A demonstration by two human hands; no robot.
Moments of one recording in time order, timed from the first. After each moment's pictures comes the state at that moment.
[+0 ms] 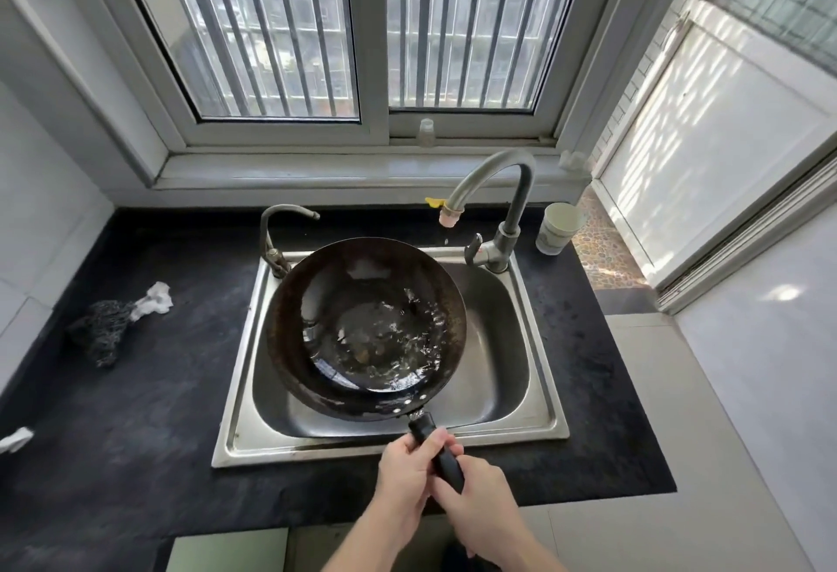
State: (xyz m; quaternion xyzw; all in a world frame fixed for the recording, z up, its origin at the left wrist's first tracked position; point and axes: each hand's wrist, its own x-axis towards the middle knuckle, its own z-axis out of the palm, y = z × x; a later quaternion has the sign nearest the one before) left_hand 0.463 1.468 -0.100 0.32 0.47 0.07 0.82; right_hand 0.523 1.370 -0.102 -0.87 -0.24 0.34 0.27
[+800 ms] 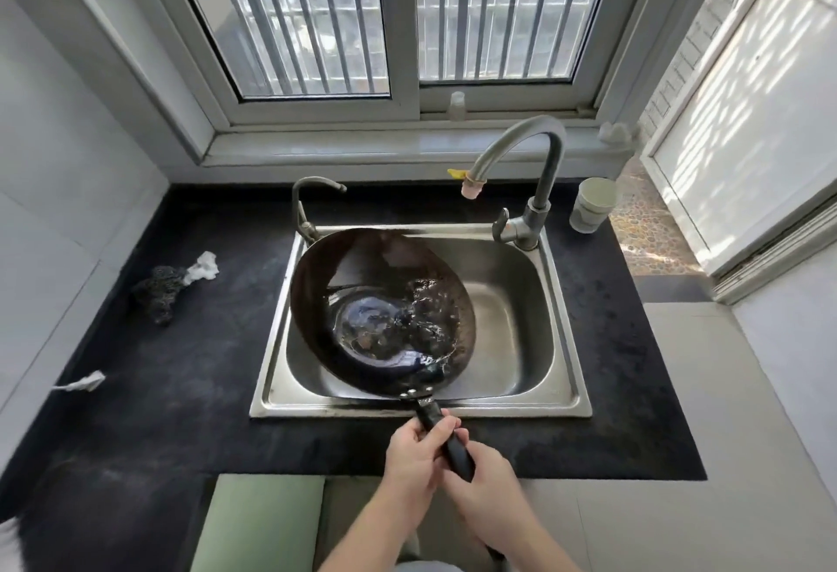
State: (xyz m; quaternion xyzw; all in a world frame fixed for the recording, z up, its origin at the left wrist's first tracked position) left_hand 0.444 1.449 -0.101 0.27 0.50 0.13 0.81; right_hand 0.503 1.352 -0.105 -0.81 -0.22 0.40 0.36
